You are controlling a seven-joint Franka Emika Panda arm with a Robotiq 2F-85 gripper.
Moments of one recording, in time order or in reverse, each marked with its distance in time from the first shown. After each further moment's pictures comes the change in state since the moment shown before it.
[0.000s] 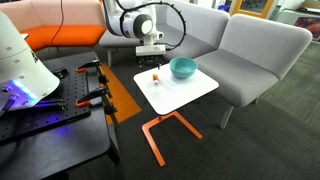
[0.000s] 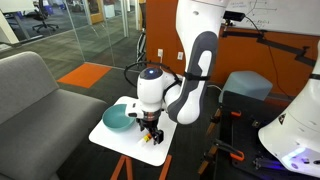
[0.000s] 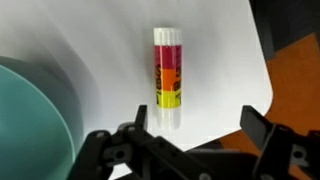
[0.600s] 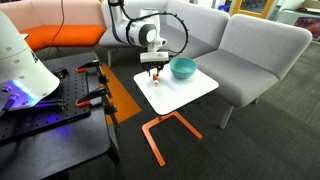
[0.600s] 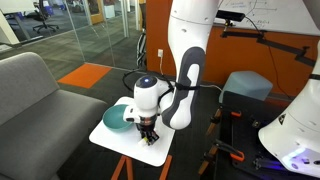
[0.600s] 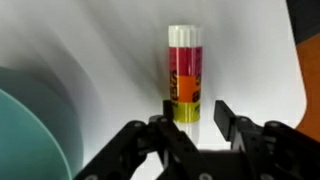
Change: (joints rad) arm -0.003 0.120 -0.007 0.112 -0.001 0.000 -0.002
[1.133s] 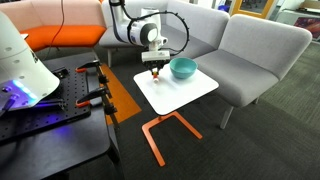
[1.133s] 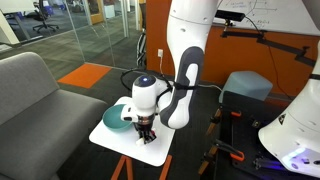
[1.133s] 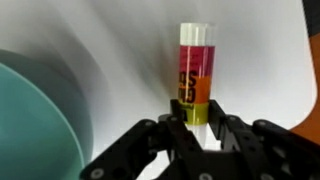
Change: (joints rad) arm -0.007 -0.002 0.010 0.015 -0.009 0.012 -0.001
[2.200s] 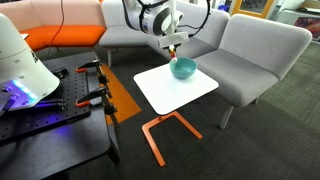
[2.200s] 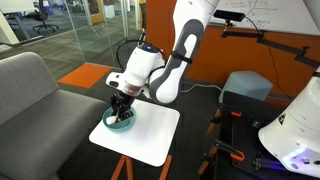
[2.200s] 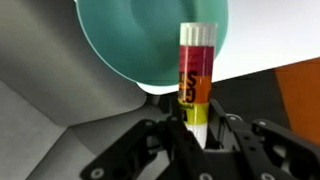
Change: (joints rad) arm -0.376 -0.042 0.297 0.078 -0.103 0.160 -0.120
